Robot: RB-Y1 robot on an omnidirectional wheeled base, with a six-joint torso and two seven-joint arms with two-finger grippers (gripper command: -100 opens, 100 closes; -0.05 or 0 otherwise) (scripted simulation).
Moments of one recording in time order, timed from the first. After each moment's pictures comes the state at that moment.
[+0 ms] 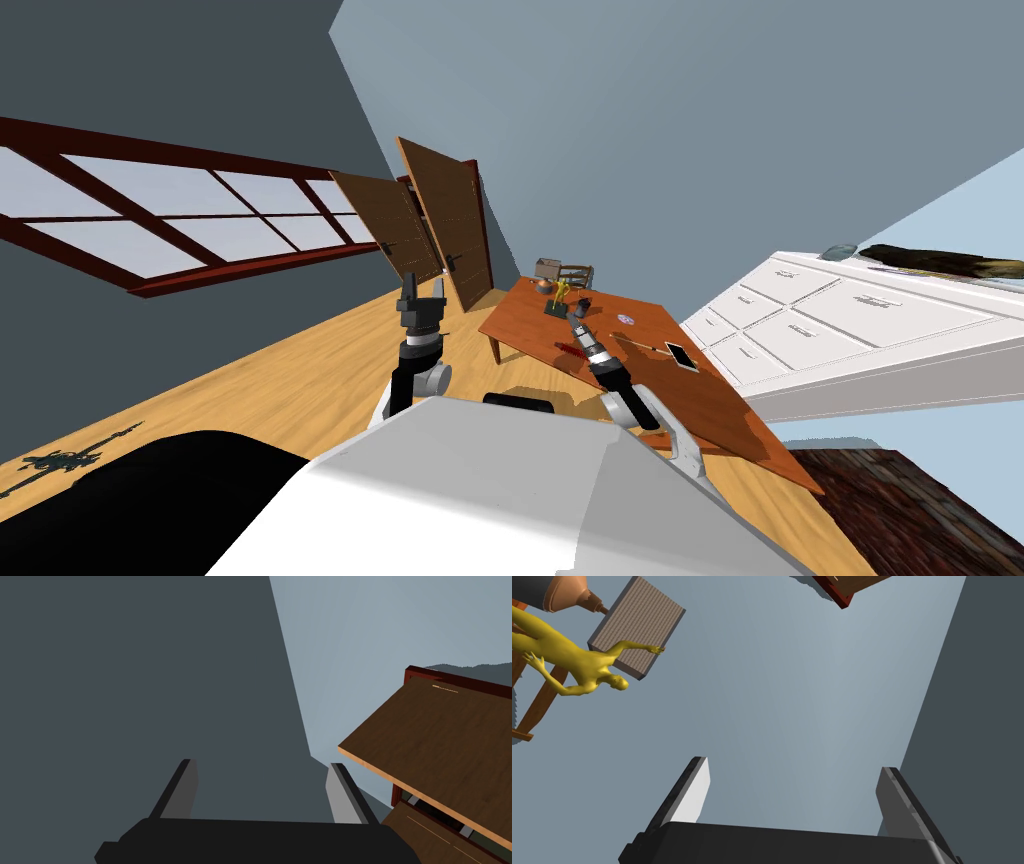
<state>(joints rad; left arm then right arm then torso) 0.46 0.04 -0.02 -2.32 0.01 -0.61 0.09 0.34 -0.49 0.19 -1.94 0.09 -0.37 0.21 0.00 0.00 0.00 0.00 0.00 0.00</state>
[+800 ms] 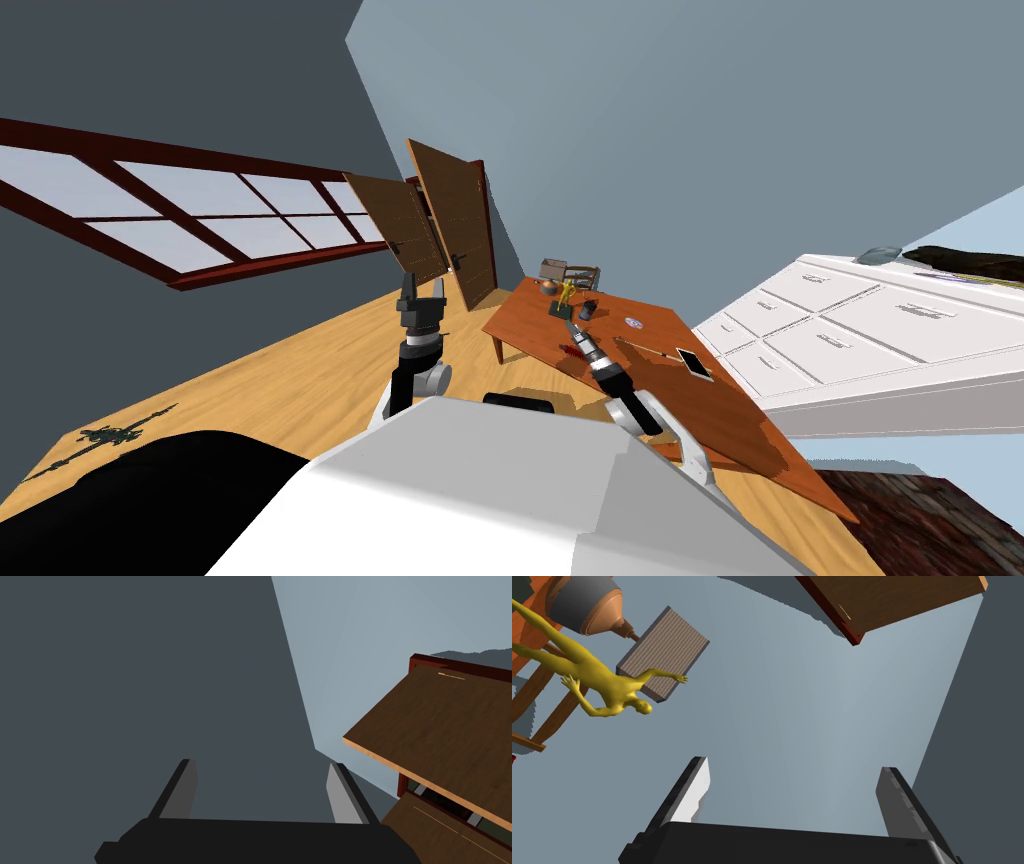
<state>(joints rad) 0.46 0.04 -0.02 -2.32 0.01 -0.61 0.09 0.36 -0.54 0.20 -1.89 0.12 -0.36 0.22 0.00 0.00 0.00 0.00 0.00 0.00</state>
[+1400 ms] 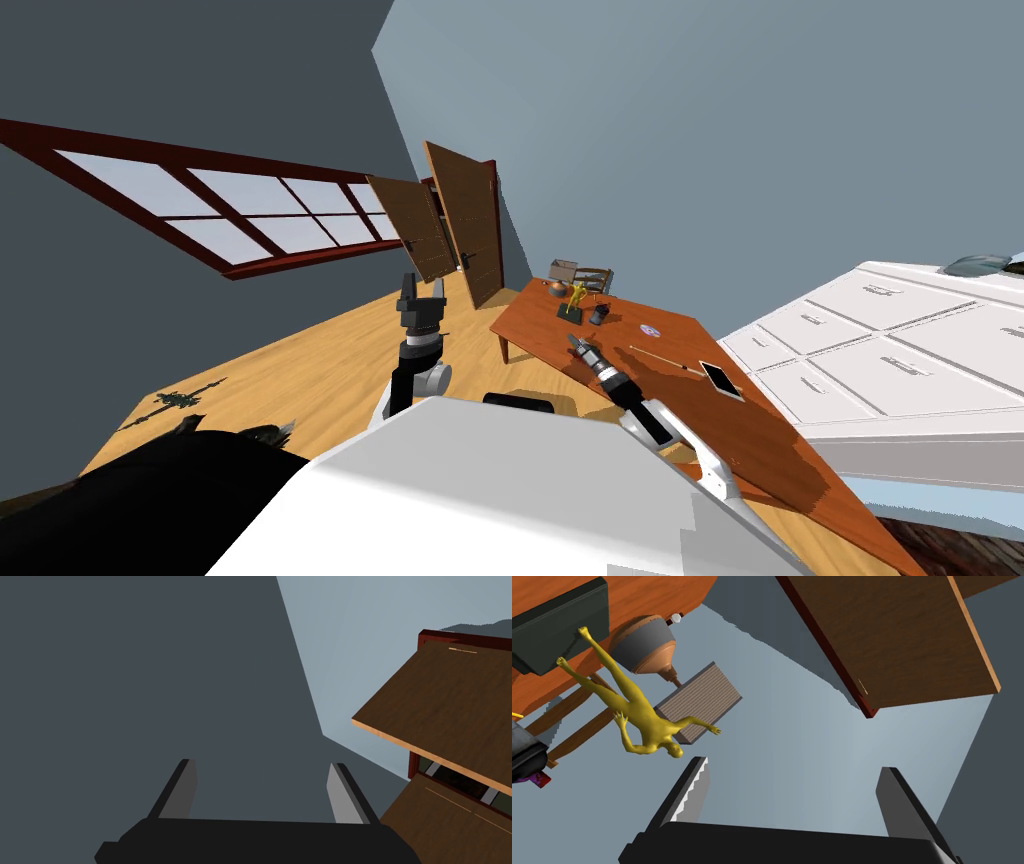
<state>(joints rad) 0.46 0.04 -0.02 -2.32 0.01 -0.61 0.09 0.39 -0.65 0.22 -1.78 0.17 -0.31 0.25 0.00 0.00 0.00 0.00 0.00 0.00</state>
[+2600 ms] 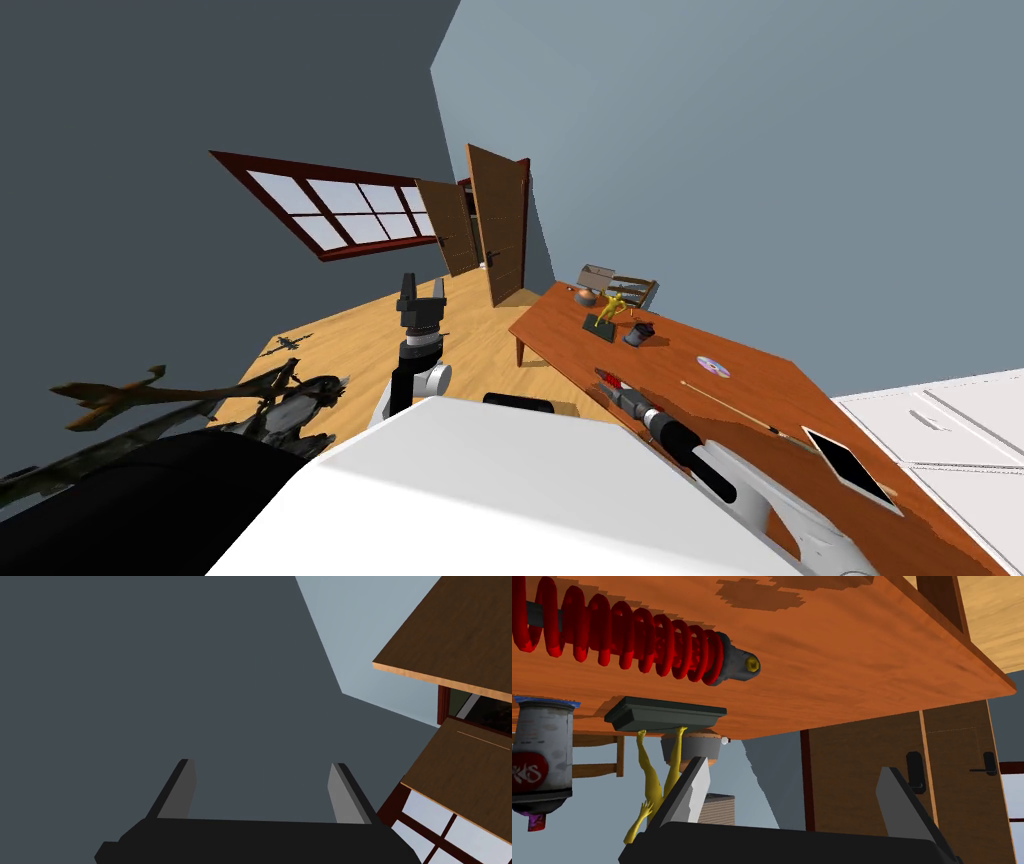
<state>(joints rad) 0.46 0.04 -0.02 -2.32 0.01 -0.61 0.09 0.48 -0.94 0.31 -1.50 0.34 -0.18 0.35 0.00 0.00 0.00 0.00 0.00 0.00</state>
